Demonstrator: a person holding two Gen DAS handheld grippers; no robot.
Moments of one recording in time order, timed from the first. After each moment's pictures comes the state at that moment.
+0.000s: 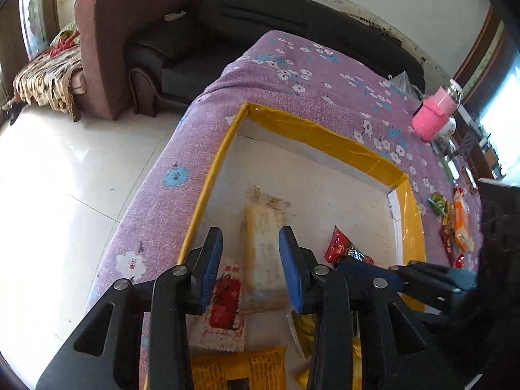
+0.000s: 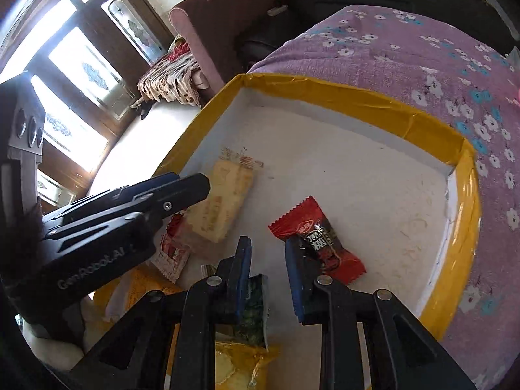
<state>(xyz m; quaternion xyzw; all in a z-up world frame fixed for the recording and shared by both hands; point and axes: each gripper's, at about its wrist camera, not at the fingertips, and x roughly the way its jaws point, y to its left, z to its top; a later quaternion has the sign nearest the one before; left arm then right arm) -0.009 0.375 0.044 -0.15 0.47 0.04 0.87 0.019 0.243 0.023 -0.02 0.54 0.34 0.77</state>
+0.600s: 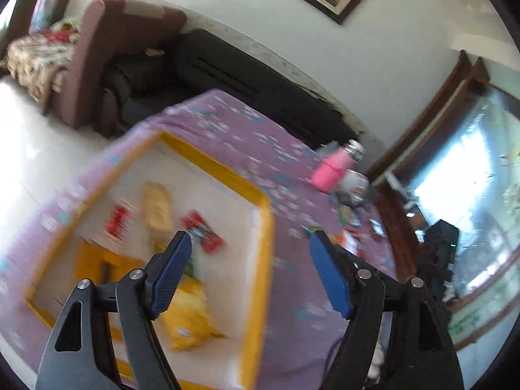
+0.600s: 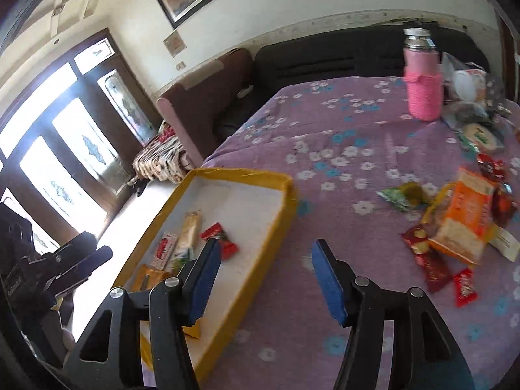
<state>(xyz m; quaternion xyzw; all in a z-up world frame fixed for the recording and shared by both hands) -0.124 0.289 0.115 -0.29 0.31 -0.05 0.90 -0.026 0.026 0.105 0.09 0.41 0.28 0.87</state>
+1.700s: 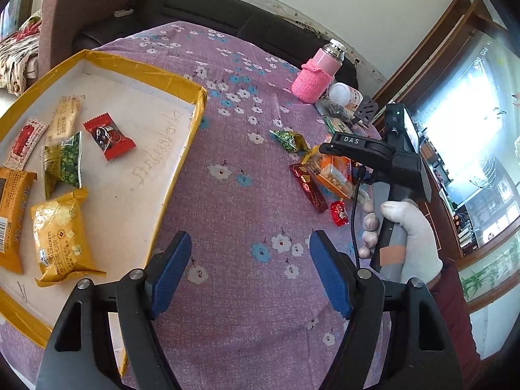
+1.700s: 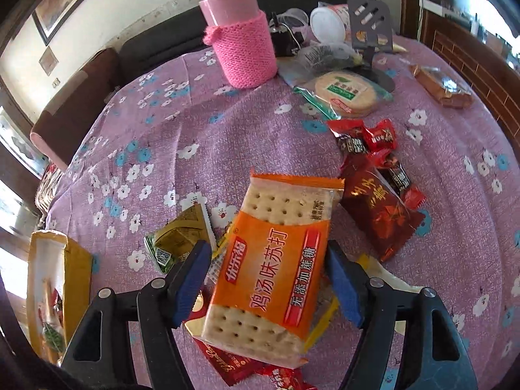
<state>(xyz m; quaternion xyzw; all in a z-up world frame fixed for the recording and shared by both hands) -0.094 0.153 0.058 -0.22 0.43 -0.06 0.88 0.114 -0.081 0.028 0.09 0.50 0.04 0.86</state>
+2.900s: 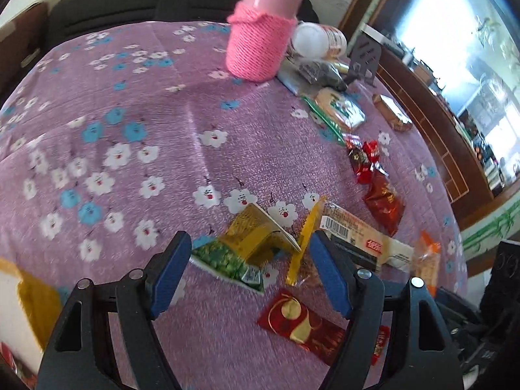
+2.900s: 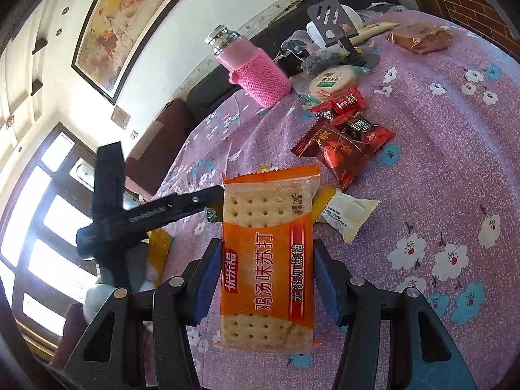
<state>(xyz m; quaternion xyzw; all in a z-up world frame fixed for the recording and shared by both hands) 0.143 0.055 0.019 -0.04 0.49 -0.17 0.85 0.027 -0.180 0.020 0.27 0.41 0.20 0.85</state>
